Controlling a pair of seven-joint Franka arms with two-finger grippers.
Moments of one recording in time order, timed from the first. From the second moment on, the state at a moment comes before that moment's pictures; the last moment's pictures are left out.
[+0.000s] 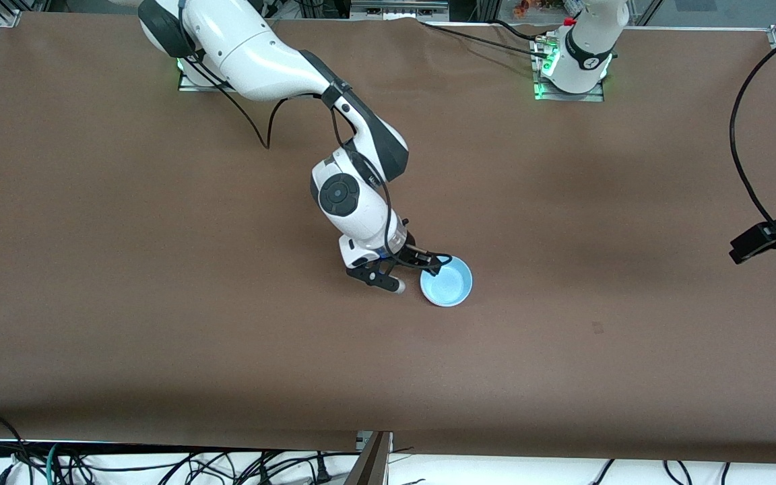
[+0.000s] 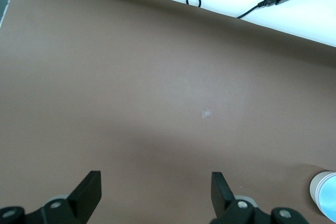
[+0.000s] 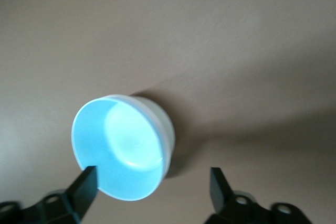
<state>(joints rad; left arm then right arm) 0.34 0.26 -0.37 -1.36 0.21 1.71 -0.36 0.68 0.98 0.01 -1.05 0.30 2.31 0.88</state>
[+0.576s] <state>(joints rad) -0.01 0.00 0.06 -1.58 0.09 1.71 -0.22 0.50 0.78 -0.12 -1.02 0.28 1.74 0.25</state>
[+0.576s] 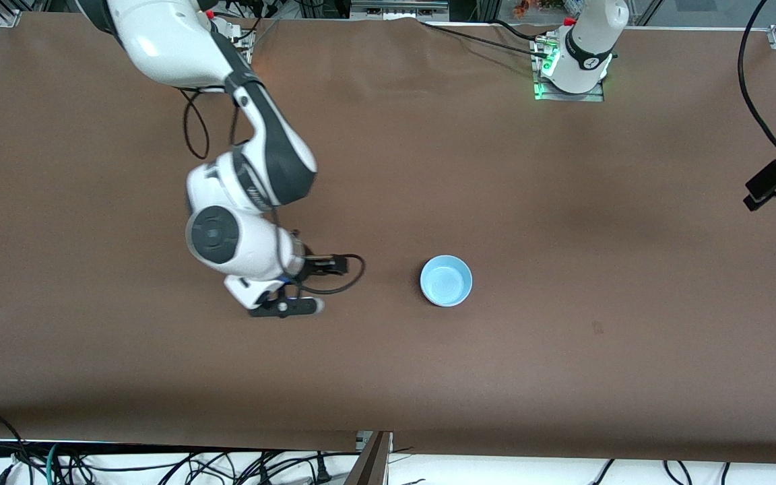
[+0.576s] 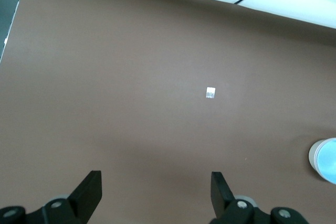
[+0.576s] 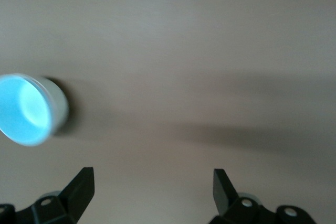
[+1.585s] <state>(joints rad) -0.04 -0.02 0.09 -1.68 0.02 1.77 -0.04 0.15 0.18 -0.11 -1.41 0.00 1.46 0.01</state>
